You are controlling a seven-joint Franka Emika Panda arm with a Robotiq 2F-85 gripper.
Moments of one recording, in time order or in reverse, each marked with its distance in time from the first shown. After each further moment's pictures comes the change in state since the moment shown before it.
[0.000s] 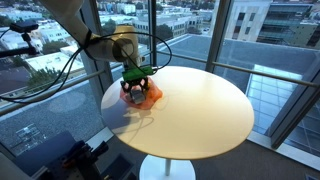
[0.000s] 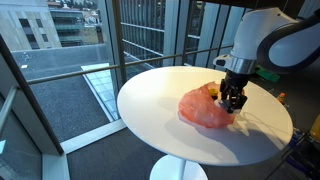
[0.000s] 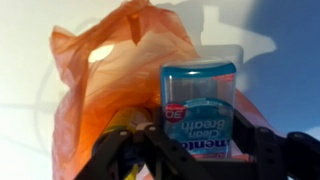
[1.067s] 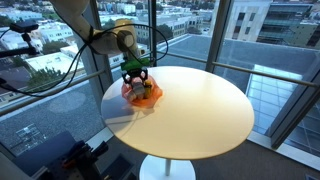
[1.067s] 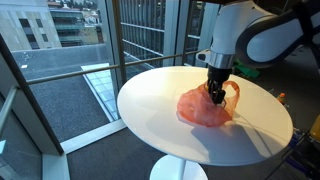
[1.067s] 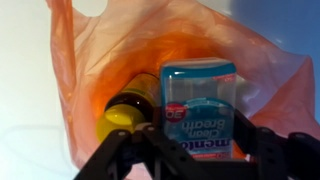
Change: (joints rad) arm 0.070 0.105 0.009 0.203 -0.093 -0.105 0.259
